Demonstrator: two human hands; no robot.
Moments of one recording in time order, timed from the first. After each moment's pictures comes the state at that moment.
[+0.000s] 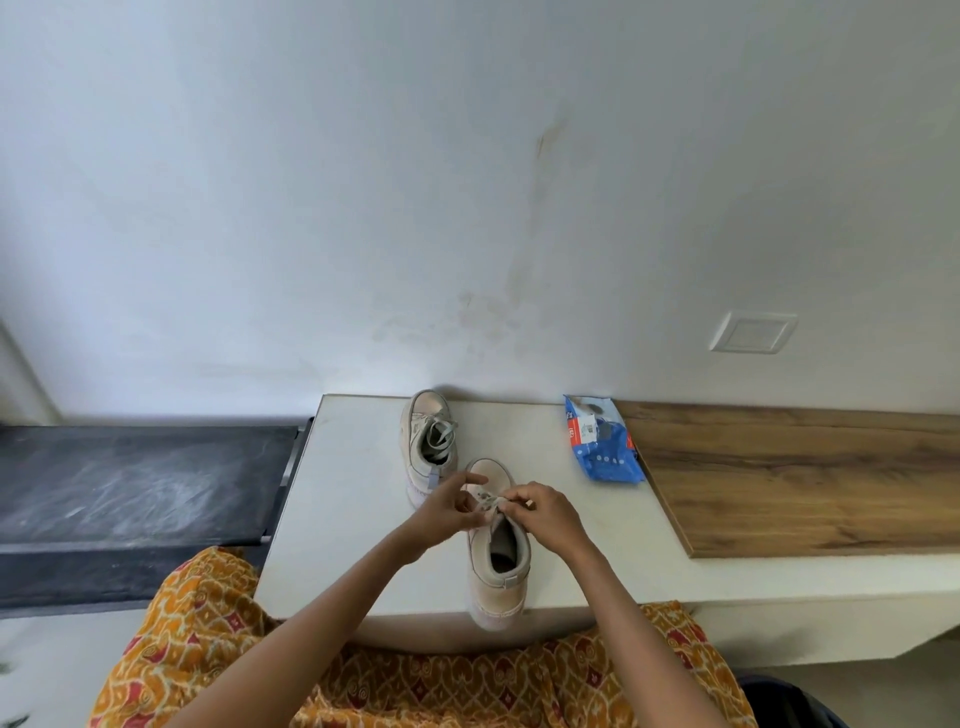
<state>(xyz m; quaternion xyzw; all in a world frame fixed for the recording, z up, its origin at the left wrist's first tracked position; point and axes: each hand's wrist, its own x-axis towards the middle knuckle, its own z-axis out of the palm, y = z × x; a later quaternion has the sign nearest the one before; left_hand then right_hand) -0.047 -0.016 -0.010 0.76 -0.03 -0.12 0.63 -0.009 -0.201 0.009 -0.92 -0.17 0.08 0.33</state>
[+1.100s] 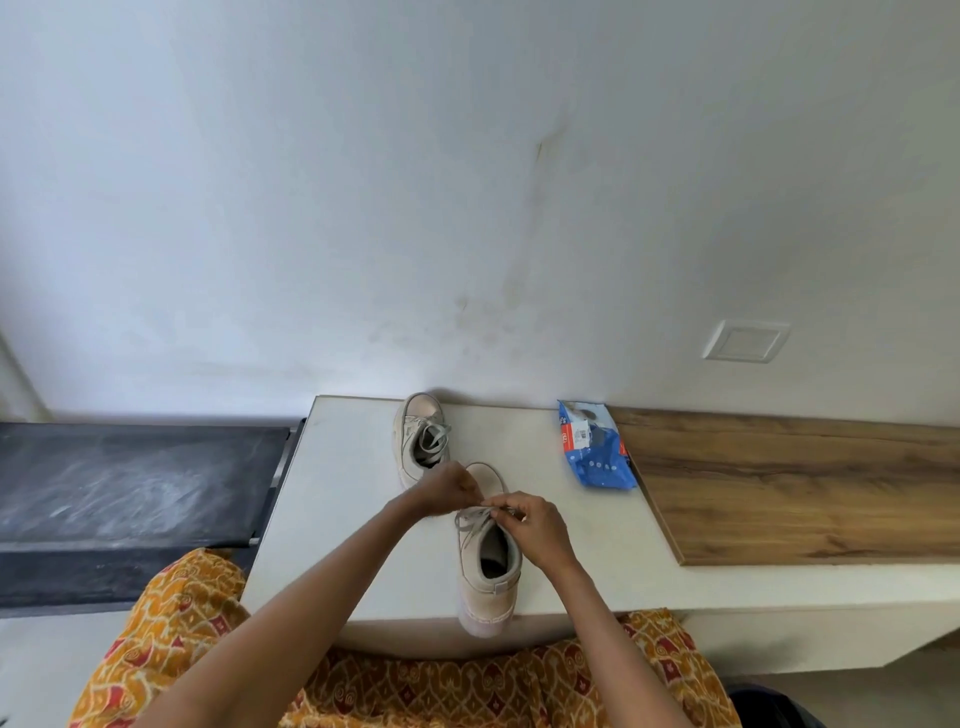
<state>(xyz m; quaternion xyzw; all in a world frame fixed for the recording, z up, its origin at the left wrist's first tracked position) 0.003 -0.015 0.005 0.93 -0.10 -0.08 0.35 -0.020 -0.198 0.004 -0.90 -0.17 0.05 0.39</state>
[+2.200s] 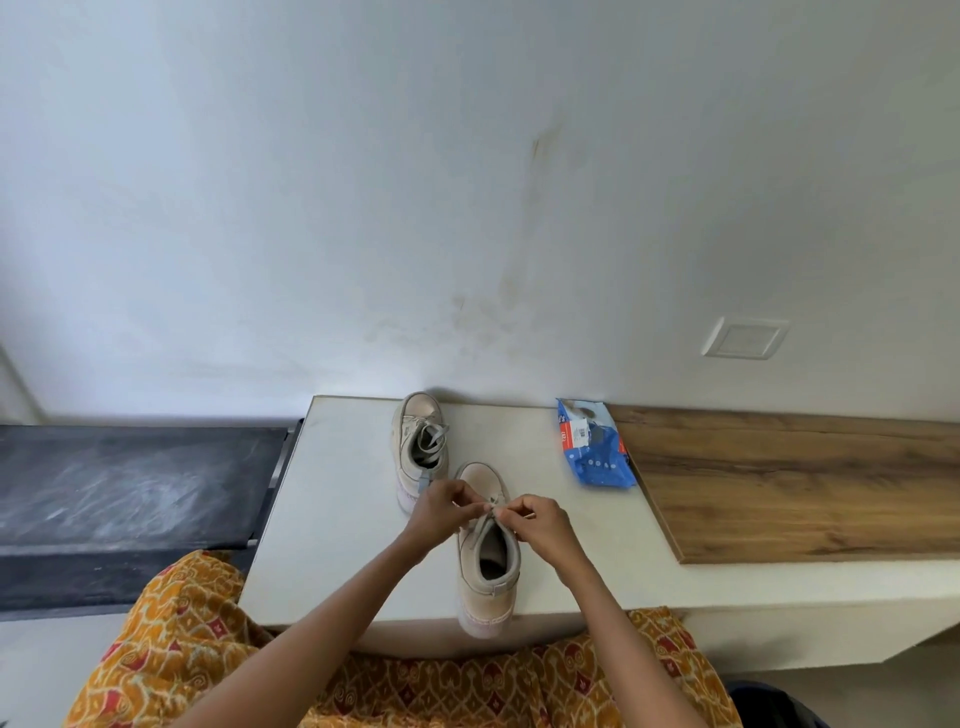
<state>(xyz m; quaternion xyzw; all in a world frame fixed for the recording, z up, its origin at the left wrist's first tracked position) -0.033 -0.032 -0.014 0.82 0.02 0.00 0.57 -0.018 -0.207 0.007 -0.87 -0.07 0.13 0.47</state>
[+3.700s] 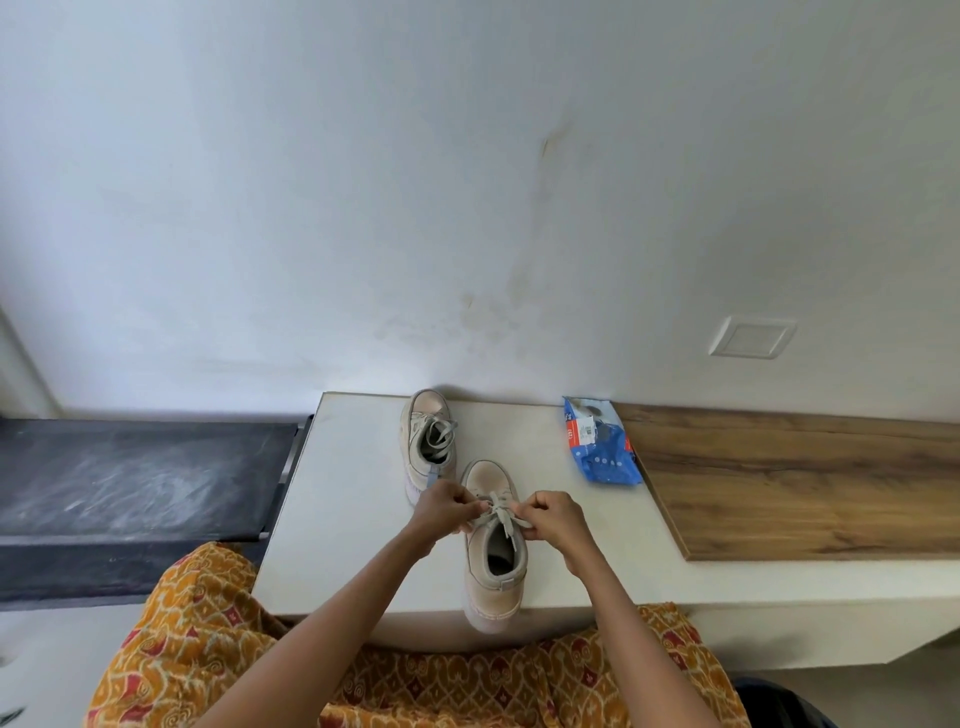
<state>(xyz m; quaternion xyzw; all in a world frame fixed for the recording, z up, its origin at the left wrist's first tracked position) -0.039 -0.027 -0.008 0.81 0.09 -0.08 0.58 -0.020 -0.205 0.017 -0.87 0.01 0.14 0.48</state>
